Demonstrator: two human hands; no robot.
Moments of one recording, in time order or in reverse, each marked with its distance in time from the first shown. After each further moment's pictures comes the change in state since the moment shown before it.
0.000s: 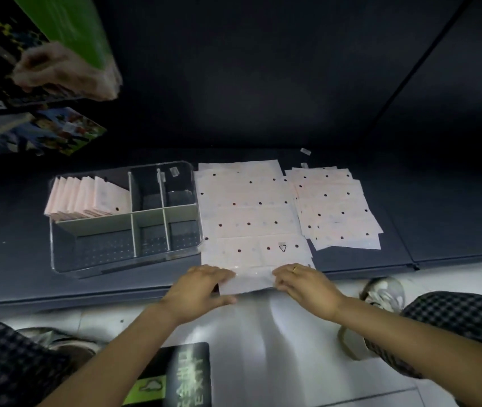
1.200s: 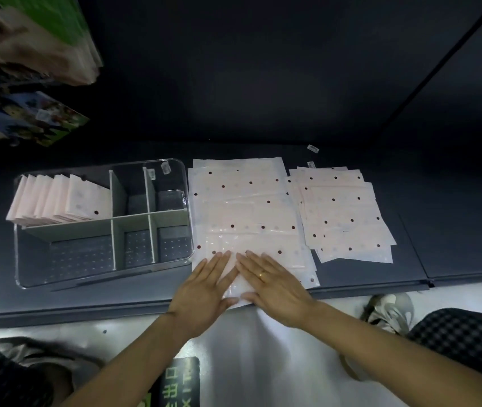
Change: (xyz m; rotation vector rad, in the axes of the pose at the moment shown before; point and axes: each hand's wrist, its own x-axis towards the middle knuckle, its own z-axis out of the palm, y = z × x) left_hand 0.036 0.010 0.021 0.401 0.099 0.034; right_hand 0.060 -0.010 0.027 -0.260 0.134 -0.185
